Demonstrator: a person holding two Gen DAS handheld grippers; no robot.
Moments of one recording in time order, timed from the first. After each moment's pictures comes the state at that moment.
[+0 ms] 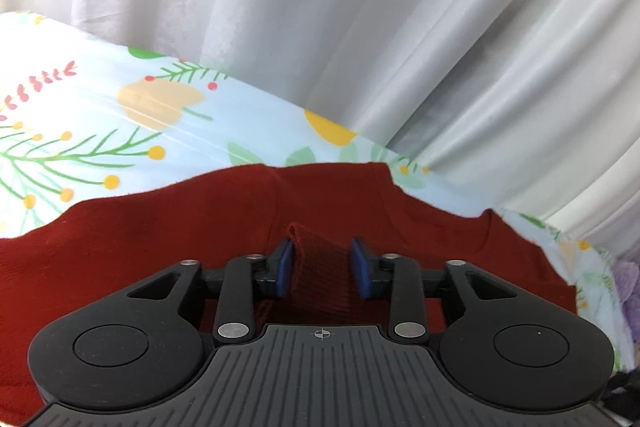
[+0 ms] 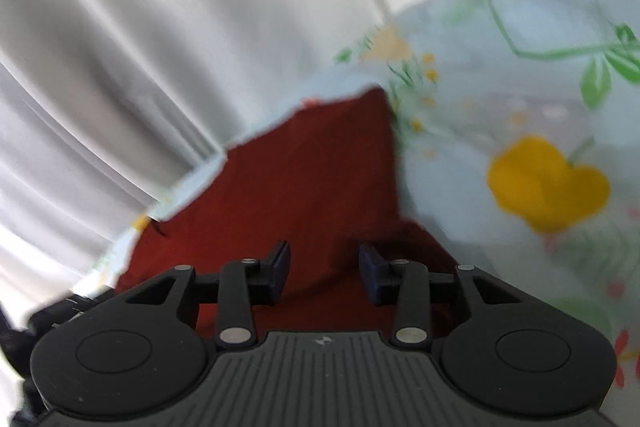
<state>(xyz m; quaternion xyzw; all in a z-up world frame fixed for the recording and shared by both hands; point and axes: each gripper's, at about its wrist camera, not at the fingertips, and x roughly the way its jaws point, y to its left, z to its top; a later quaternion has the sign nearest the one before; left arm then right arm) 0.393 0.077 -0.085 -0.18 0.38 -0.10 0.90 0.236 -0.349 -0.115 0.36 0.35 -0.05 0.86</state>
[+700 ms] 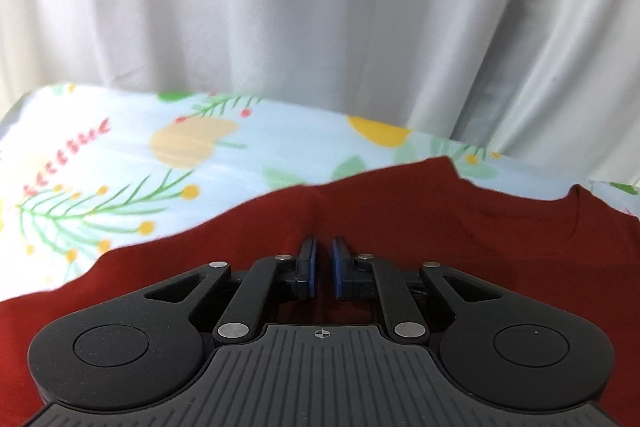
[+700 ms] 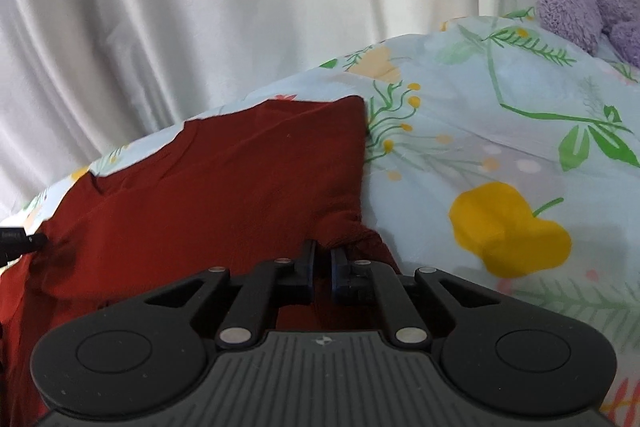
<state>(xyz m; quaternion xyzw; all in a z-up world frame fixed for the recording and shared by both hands) 0.414 0.052 -0.087 -0.05 0.38 0.00 0.93 0.231 -0.332 -0.112 0.20 0.36 -0.09 0.91</state>
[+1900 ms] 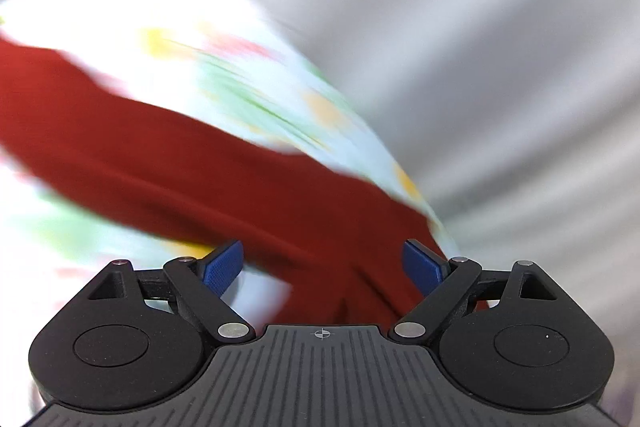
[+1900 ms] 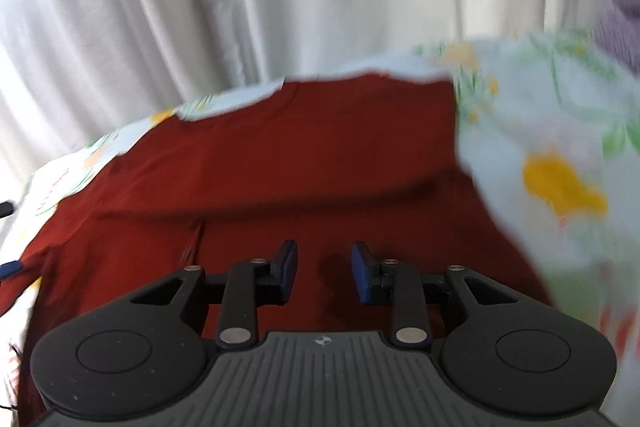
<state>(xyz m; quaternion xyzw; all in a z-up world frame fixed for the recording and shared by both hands) 0.237 0.209 -0.085 -0.40 0.30 0.07 0.86 0.181 -0.261 -0.102 0.18 0.37 0.00 0.91</state>
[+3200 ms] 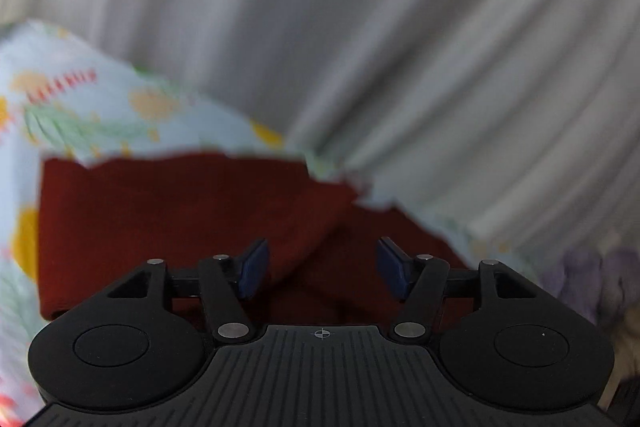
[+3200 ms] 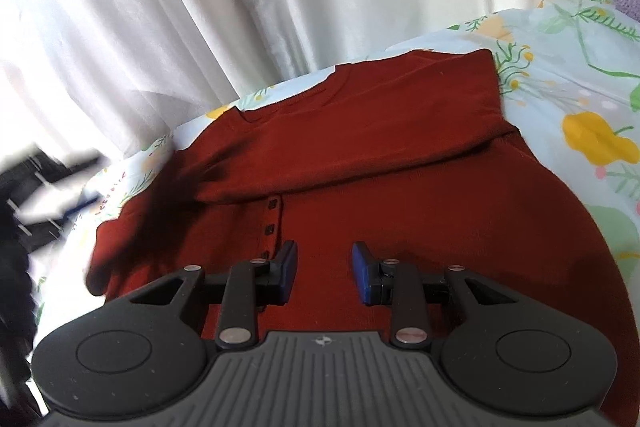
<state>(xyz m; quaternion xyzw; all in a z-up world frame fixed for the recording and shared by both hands) 0.263 0.058 -0.049 -0.21 0.32 -0.15 0.91 0.163 -0.246 -0.088 0.24 0.36 0.05 0.90</state>
